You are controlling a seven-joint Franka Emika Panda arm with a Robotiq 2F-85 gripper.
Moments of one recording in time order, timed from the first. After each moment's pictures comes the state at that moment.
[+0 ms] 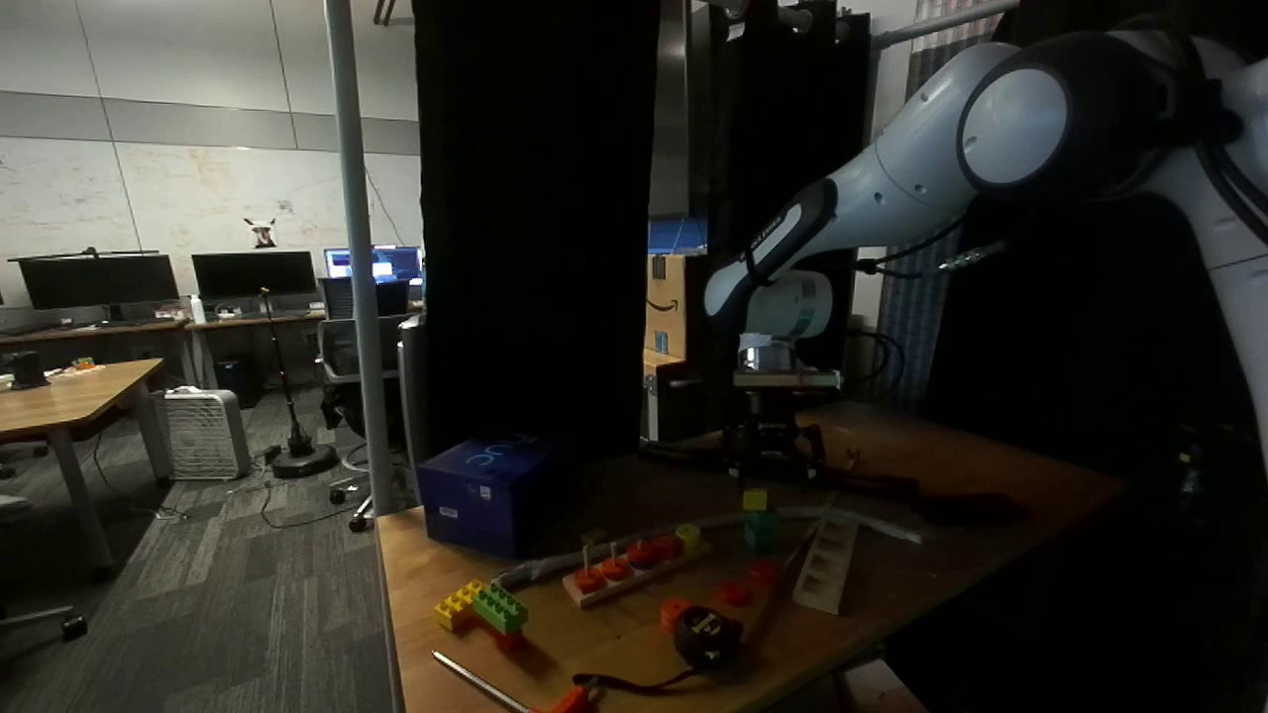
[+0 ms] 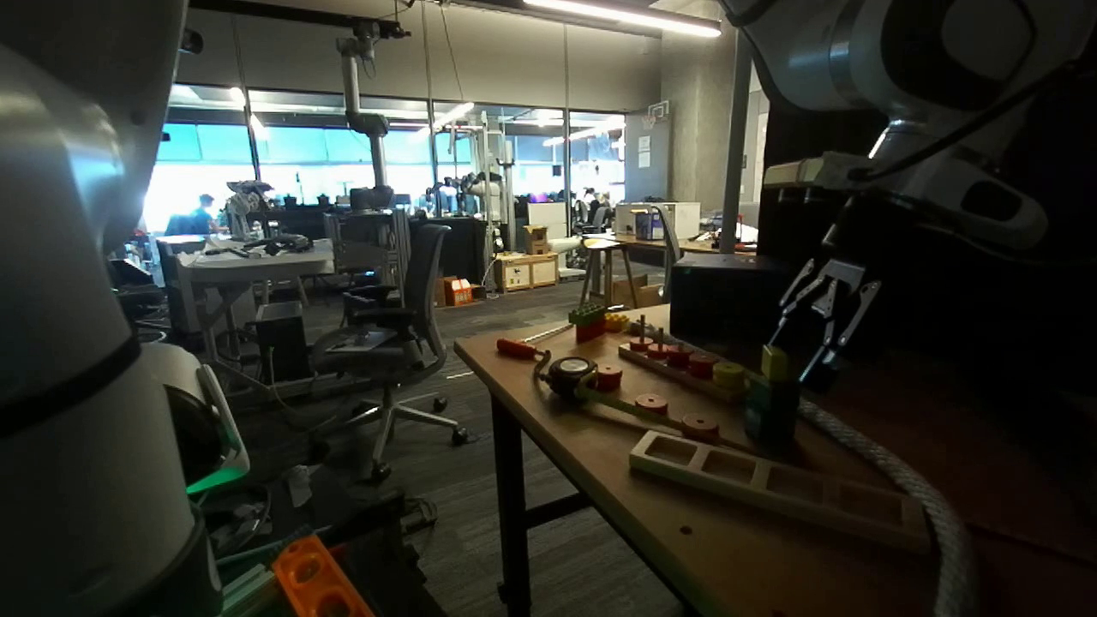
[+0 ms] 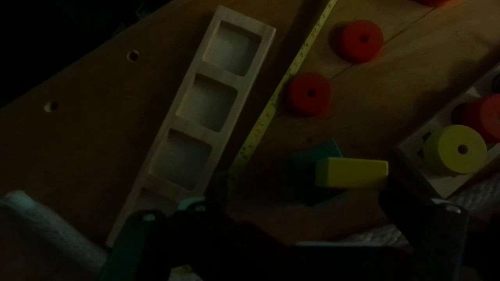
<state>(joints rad) -0.18 0.40 -0.22 -1.84 0.26 1.79 0.35</state>
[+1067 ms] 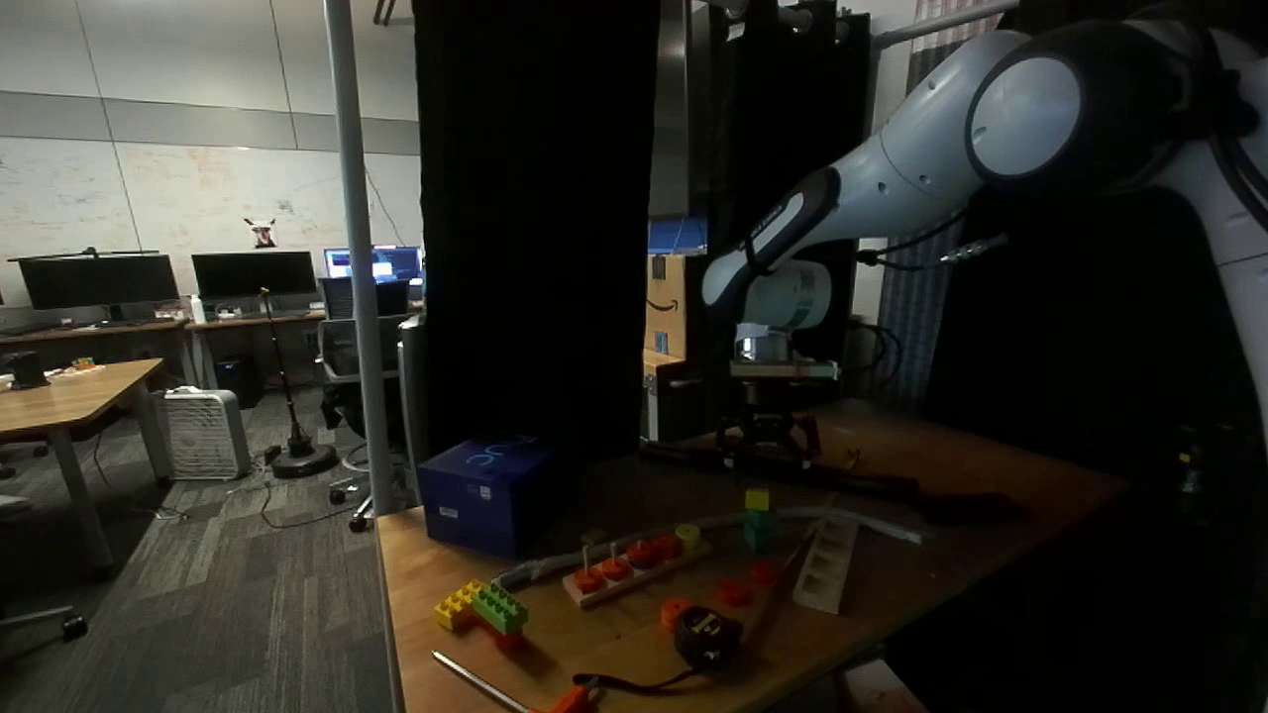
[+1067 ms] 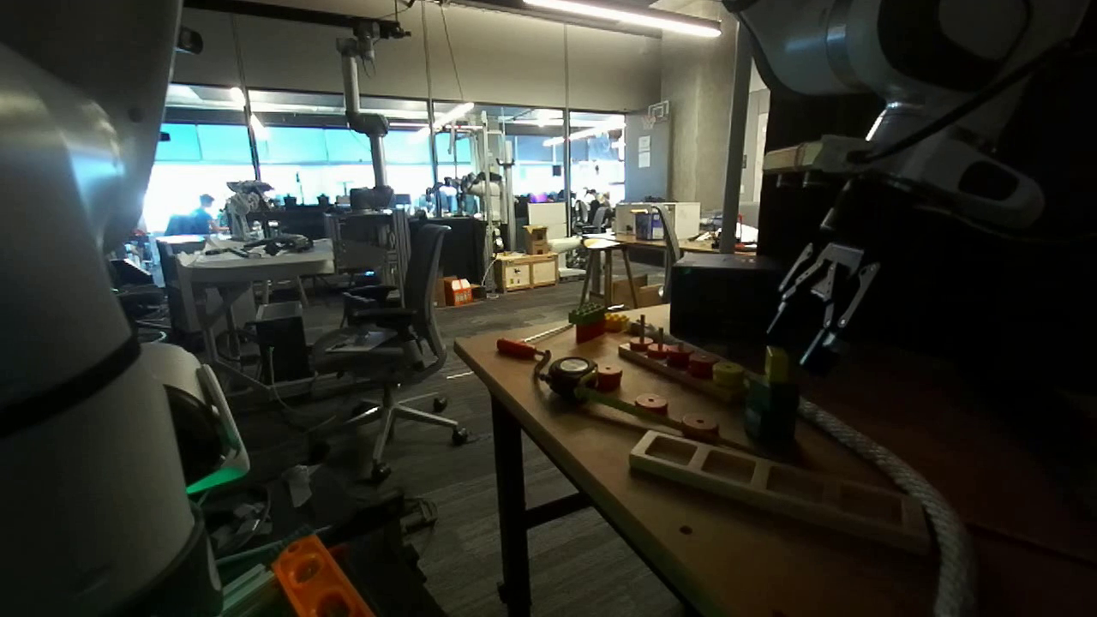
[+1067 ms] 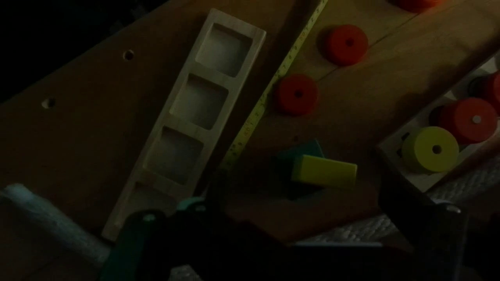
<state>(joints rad) -0.17 0.37 -0.21 -1.83 0.26 1.79 0.35</state>
